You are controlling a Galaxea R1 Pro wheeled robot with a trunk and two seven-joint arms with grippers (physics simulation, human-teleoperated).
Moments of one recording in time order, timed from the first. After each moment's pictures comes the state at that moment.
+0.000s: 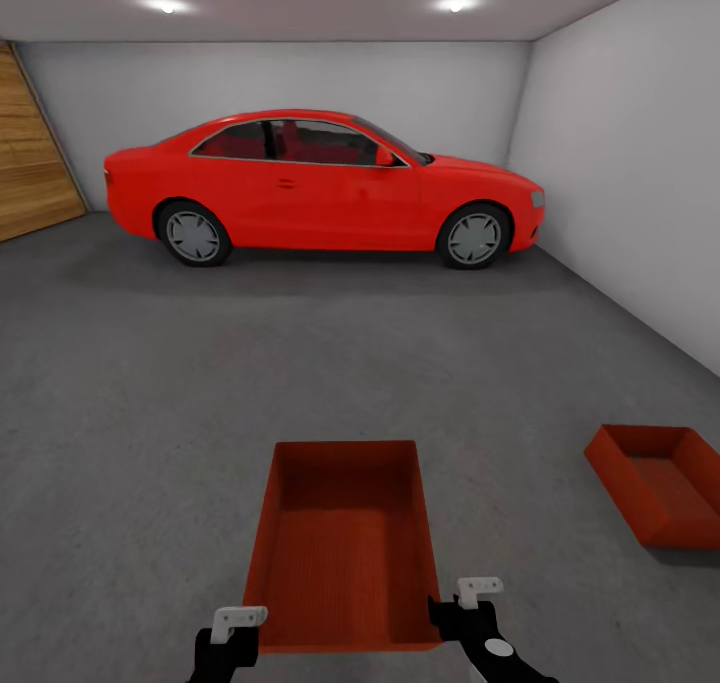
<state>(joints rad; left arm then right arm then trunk) -0.30 -0.02 0.02 -0.40 -0.01 -0.37 -0.02 -0.50 0.08 0.04 -0.19 0.01 -0.19 -0.07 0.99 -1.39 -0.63</state>
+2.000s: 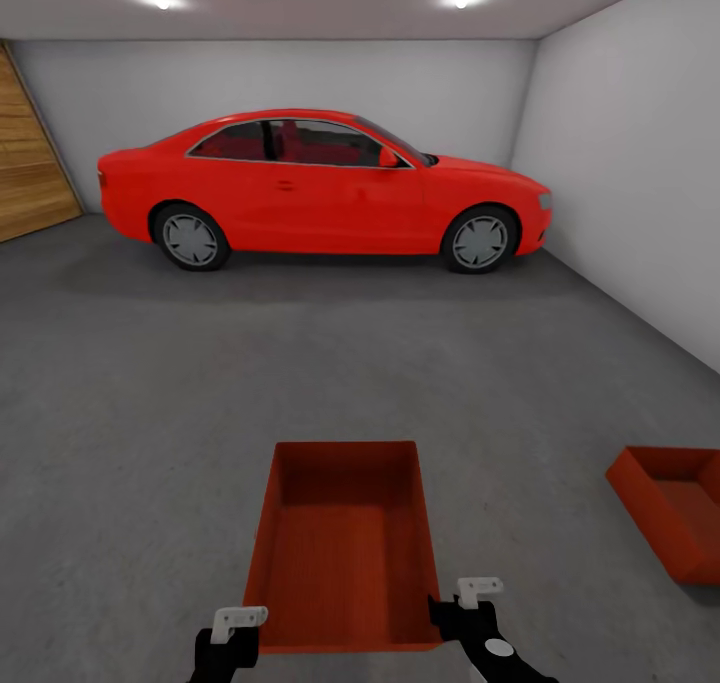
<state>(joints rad) -0.30 -0.02 0.02 -0.40 -0.01 -0.37 -0.02 -0.50 0.08 0.04 -0.19 0.01 -0.19 -0.07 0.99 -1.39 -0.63</state>
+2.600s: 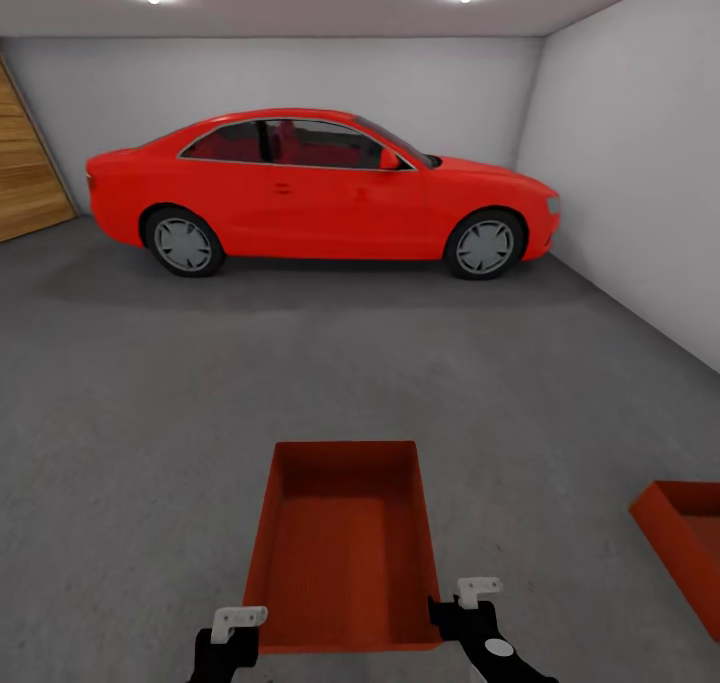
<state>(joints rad) -0.30 -0.02 0.02 -0.40 -0.01 -0.37 -0.02 -0.50 0.08 0.04 -0.19 0.01 -0.19 -0.07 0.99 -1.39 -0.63</state>
